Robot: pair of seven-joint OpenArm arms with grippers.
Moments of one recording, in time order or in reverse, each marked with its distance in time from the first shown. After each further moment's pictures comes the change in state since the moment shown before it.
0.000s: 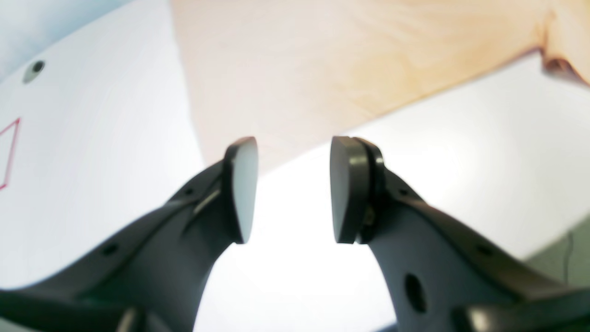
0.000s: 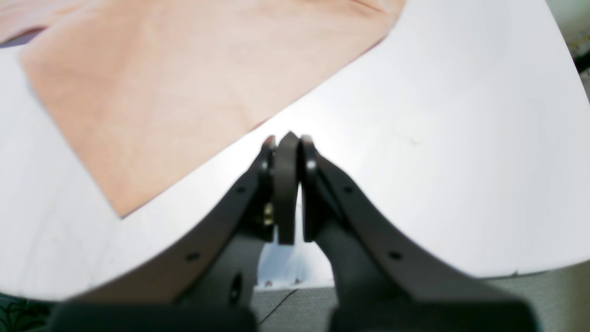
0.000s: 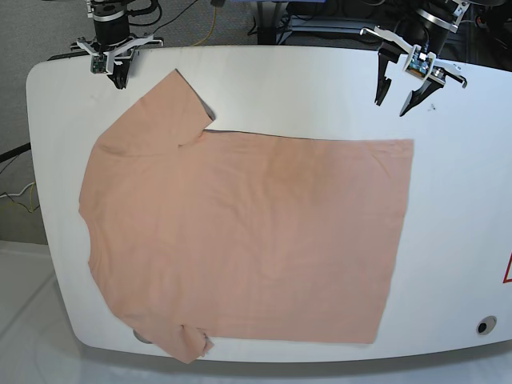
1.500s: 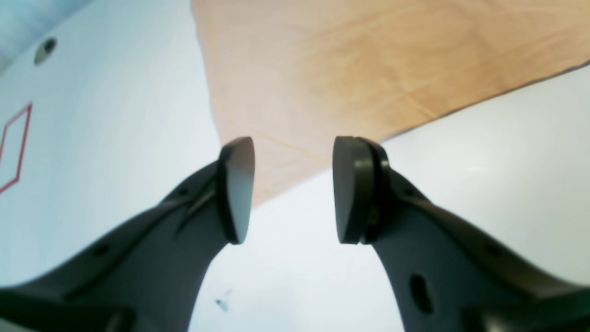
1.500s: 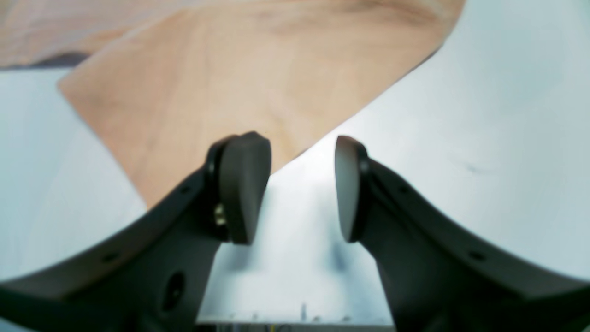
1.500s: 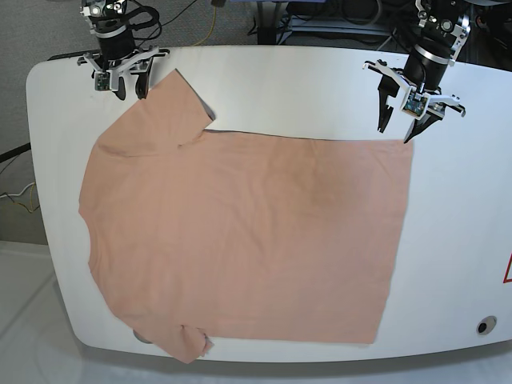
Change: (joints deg) left arm -13.7 2.4 0.0 -4.7 2.1 -3.4 13.1; right arm 4.4 -0.3 -0.1 2.2 4.0 5.3 -10.3
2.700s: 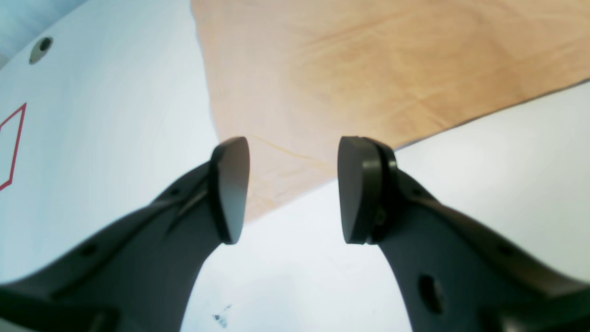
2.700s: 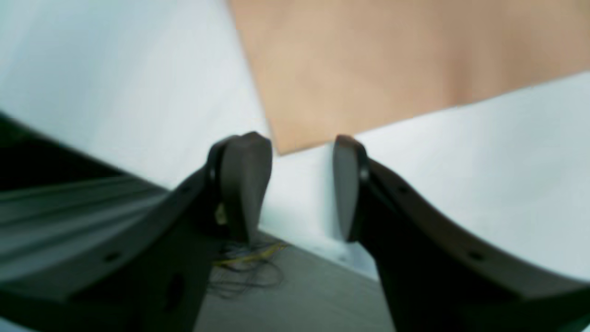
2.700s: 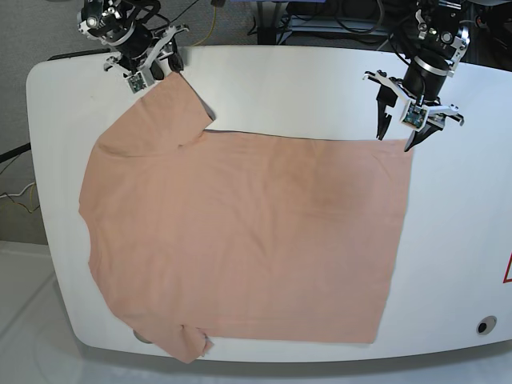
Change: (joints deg) left arm -3.9 -0.5 0.7 -2.5 -1.4 -0.2 3.1; right arm 4.2 -0.3 1.4 2.1 2.6 21.8 -25.2
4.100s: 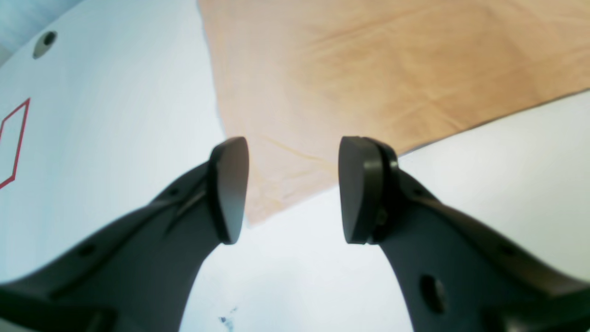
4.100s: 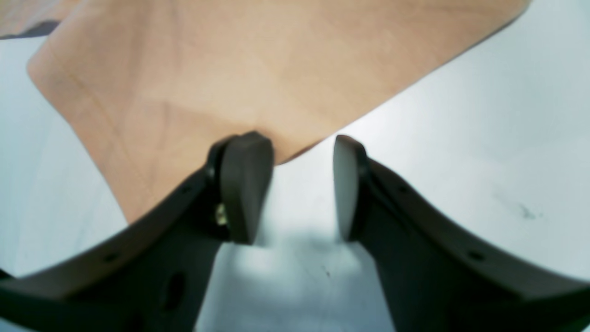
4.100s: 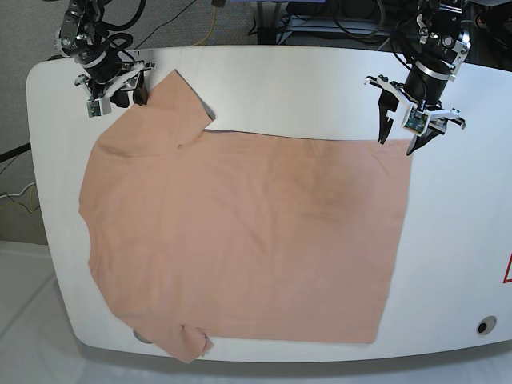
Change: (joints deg) left arm -1.4 0.0 0.0 -0.3 -0.4 0.0 1.3; right arm 8.8 0.0 9.7 -11.1 5.7 -0.3 0.1
